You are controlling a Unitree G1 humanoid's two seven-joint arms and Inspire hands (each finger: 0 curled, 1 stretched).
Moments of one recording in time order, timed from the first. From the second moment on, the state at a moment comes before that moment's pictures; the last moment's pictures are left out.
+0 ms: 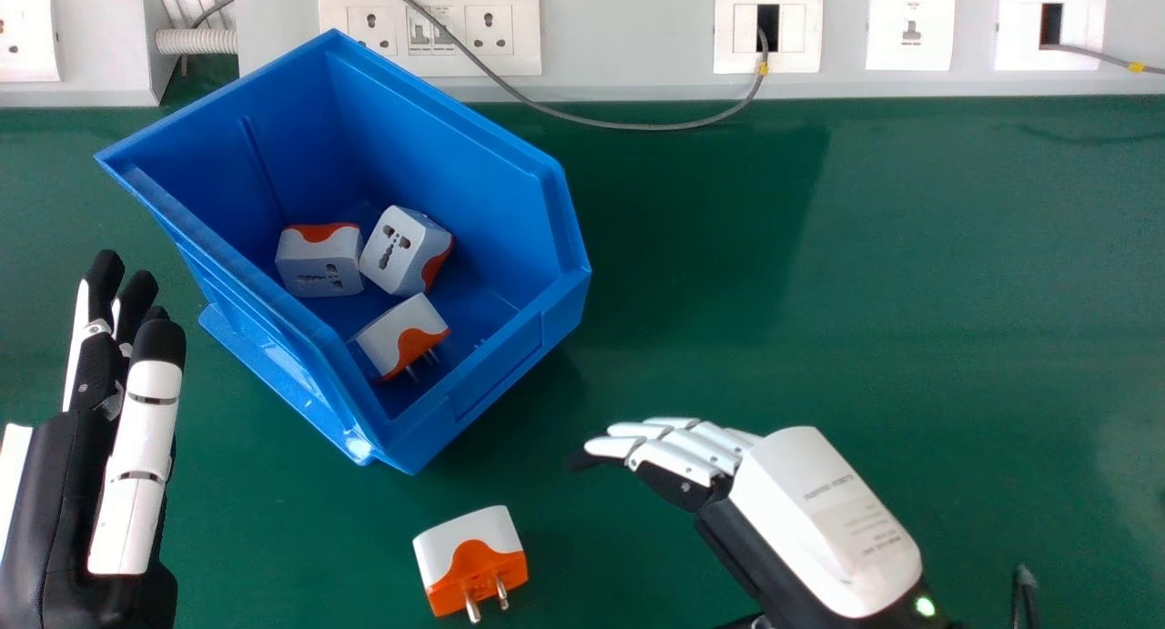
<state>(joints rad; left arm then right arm) 0.47 0.06 0.30 -0.45 -0.22 -0.14 -0.17 0.27 -0.43 0.32 -0.23 -0.79 -0.45 -0.15</state>
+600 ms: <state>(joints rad) 0.47 0.06 0.30 -0.46 -0.22 -0.14 -0.17 0.06 -0.40 0.40 -0.13 -0.75 -0.46 0.06</state>
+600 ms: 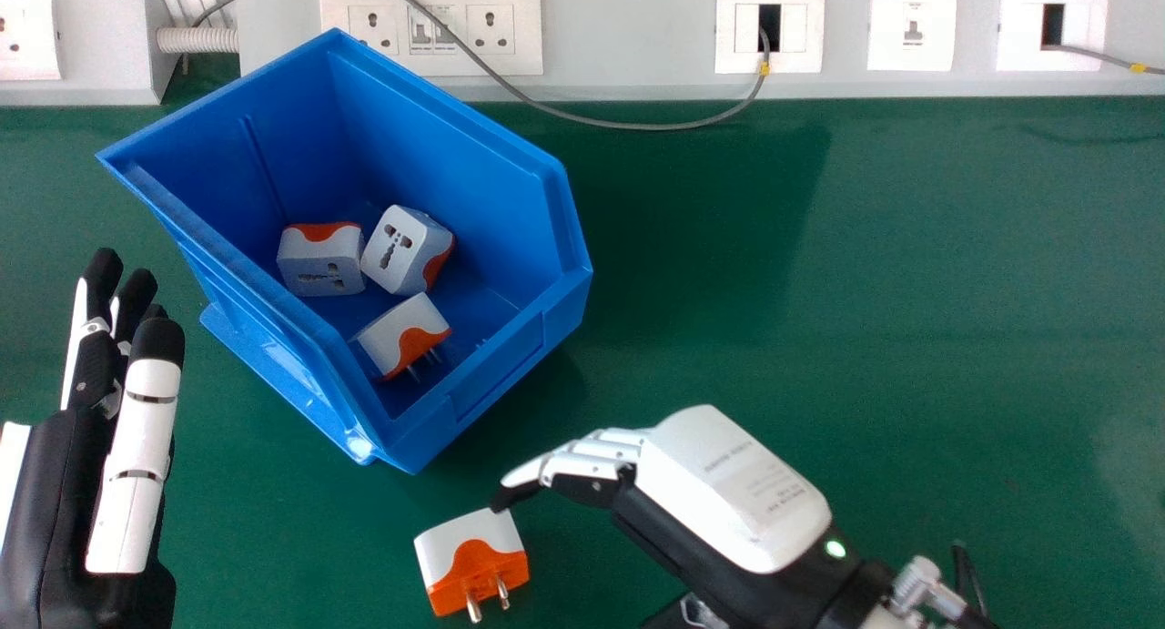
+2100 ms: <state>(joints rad) 0.45 0.10 0.31 -0.48 -0.24 -0.10 -0.15 -0.19 -0.28 0.53 0.14 -0.82 -0.37 0.09</state>
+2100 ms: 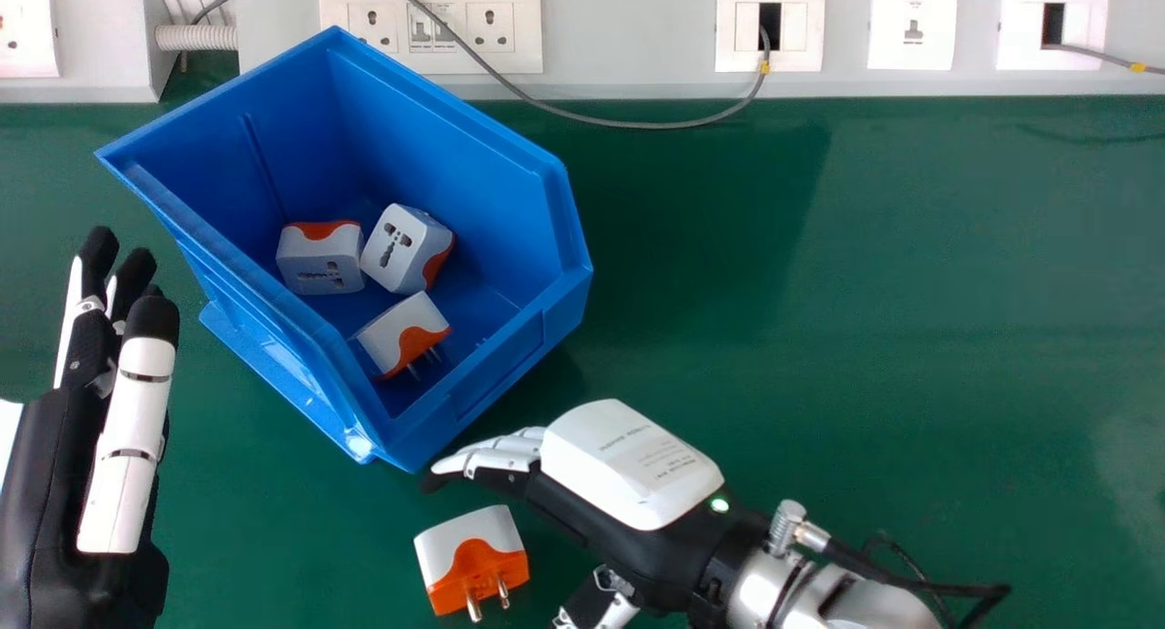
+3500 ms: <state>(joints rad) 0.41 0.10 0.33 -0.45 -0.24 -0.10 -0.17 -0.39 -0.16 0.66 0.39 -0.91 -0.16 0.08</state>
